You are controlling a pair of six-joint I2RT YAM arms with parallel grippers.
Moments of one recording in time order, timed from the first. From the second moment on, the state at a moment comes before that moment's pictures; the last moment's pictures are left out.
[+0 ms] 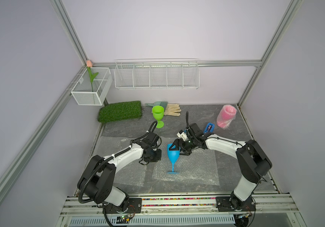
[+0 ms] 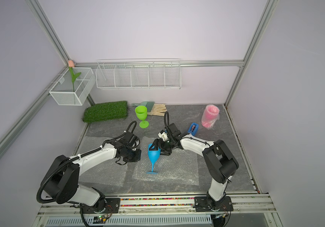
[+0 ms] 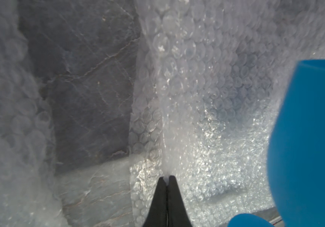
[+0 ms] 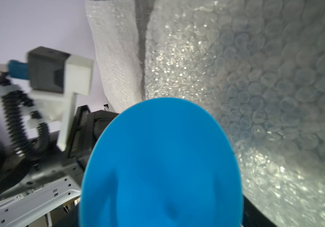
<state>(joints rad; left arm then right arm) -0.60 1.49 0.86 -0.61 0.21 -0.51 0.64 1.79 1.09 -0.31 -0.75 0.80</state>
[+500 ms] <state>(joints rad) -0.60 1.49 0.85 -0.59 0.24 -0.51 0.67 1.89 1.11 -0.27 -0.71 0.84</state>
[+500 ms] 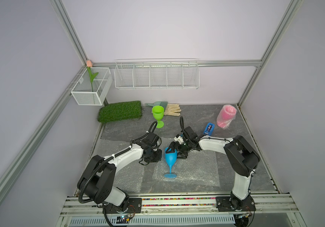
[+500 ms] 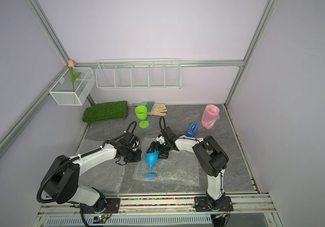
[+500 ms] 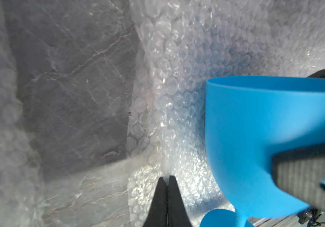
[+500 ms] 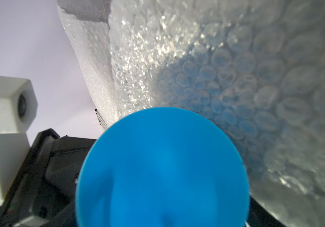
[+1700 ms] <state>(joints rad) -0.71 1.47 1.06 -0.66 0.29 -0.50 0.64 1.70 0.99 -0.48 -0.52 0.70</state>
